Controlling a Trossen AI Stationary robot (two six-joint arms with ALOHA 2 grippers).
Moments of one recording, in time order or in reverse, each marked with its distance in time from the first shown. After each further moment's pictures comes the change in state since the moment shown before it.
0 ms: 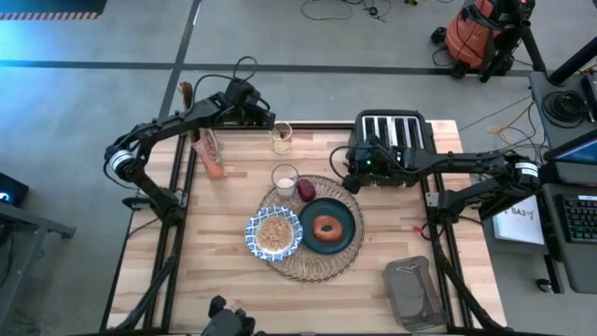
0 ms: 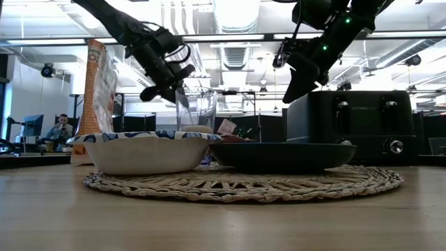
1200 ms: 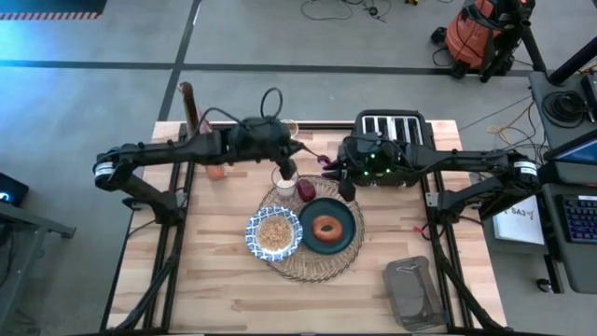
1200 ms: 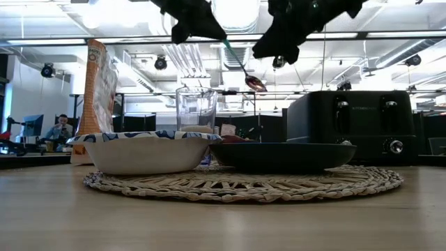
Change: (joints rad) left arm -0.576 -0.137 0.093 0.084 -0.241 0.223; right arm 0.064 0.001 0.147 0.165 -0.408 0.005
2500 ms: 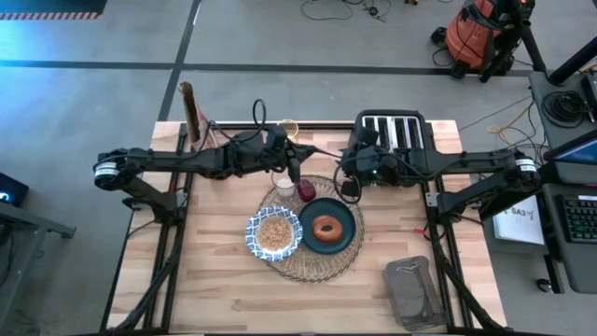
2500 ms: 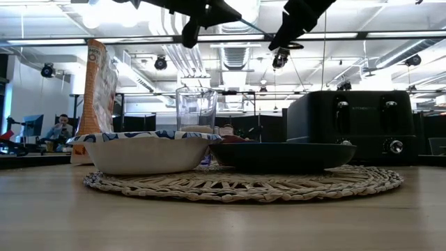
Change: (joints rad) left arm -0.076 0.005 -0.170 0.501 0.003 -0.332; right arm 0.169 0.001 0.169 -0.335 0.647 -0.293
